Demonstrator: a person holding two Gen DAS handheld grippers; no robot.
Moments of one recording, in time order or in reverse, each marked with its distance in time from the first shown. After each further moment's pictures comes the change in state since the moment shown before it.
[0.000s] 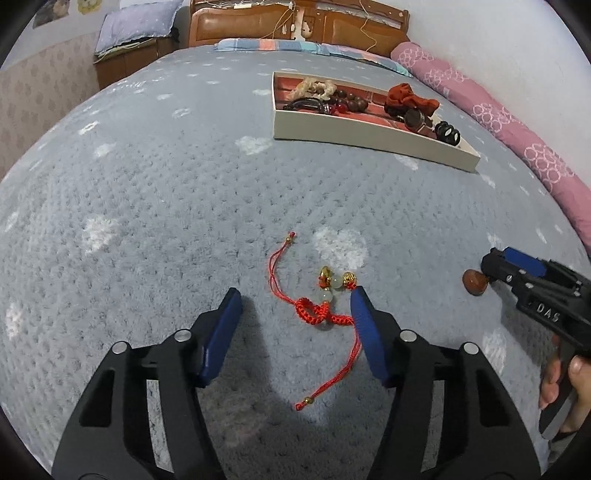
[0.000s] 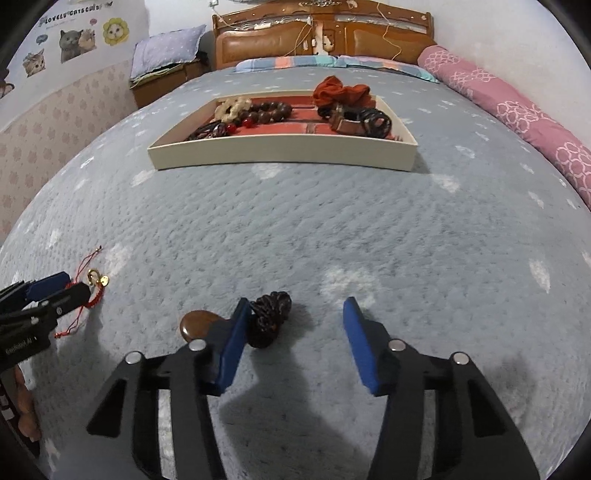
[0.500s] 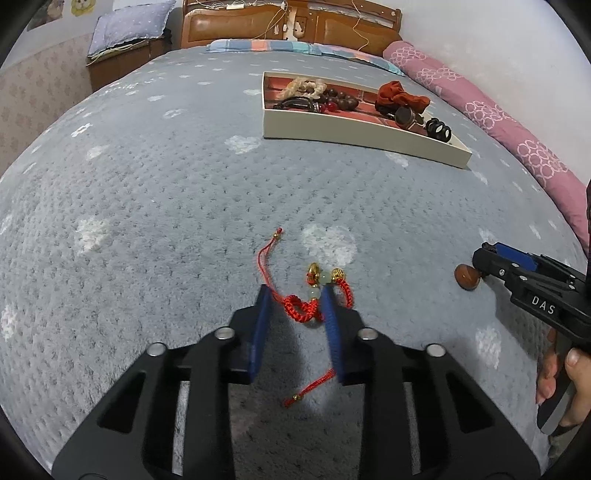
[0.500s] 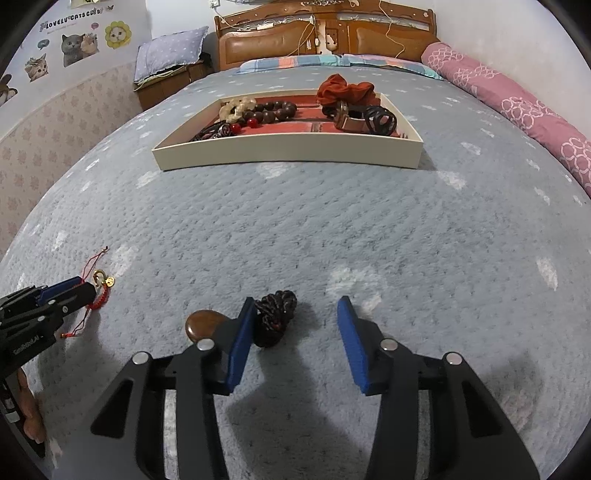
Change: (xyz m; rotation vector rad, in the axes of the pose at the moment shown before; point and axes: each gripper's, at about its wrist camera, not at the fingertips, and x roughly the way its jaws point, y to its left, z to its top) left arm 0.000 -0.006 -0.003 0.025 0.000 -0.019; right arm 0.000 -0.001 -0.001 0.008 0.001 0.026
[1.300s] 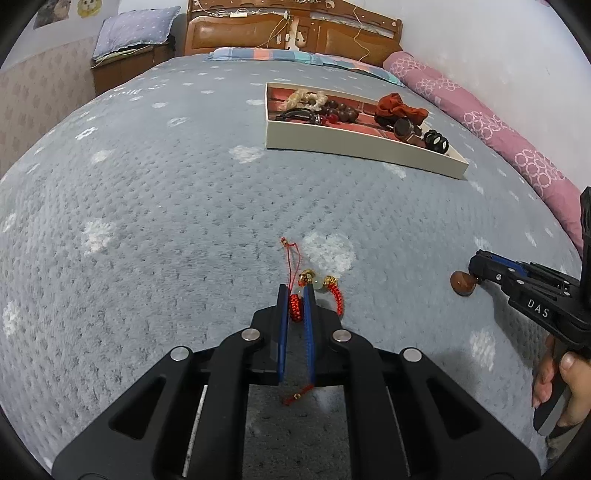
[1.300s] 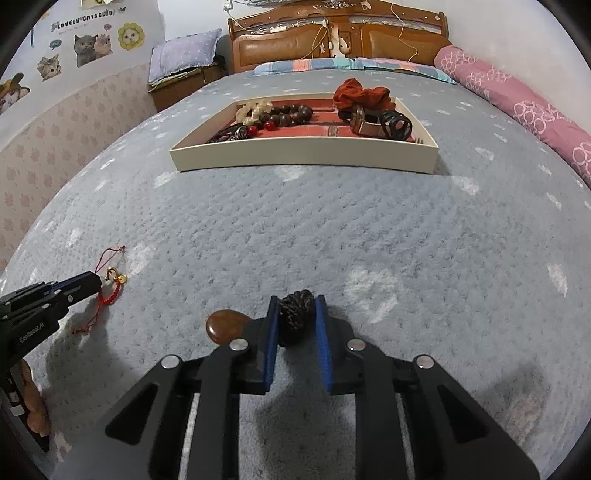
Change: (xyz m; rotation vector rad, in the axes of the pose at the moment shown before) left arm -0.010 0.004 -0.003 -0.019 -0.042 -0.006; right arm -0.005 0.000 0.001 -0.004 -0.012 0.067
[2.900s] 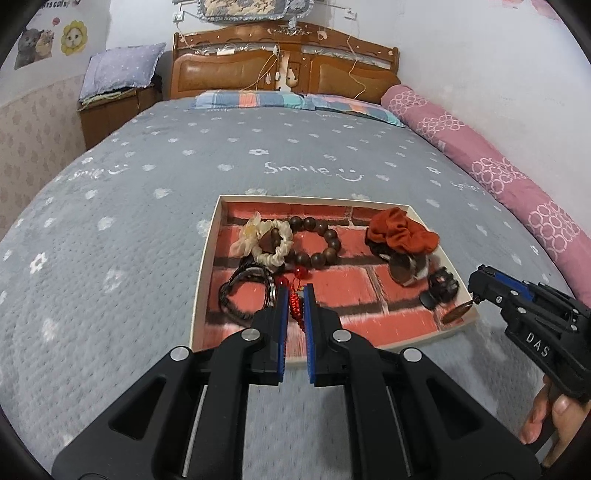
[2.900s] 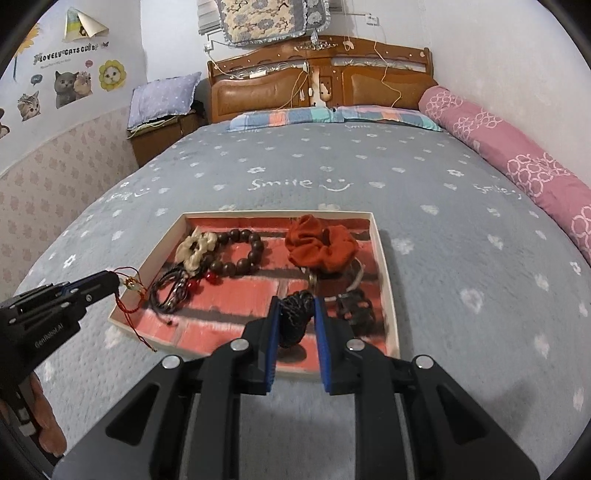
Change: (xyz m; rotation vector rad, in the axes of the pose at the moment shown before) left arm 0.073 -0.059 0.203 0.022 -0.121 0.011; right arm 0.042 -0.046 0.184 0.007 -0.153 -0.073
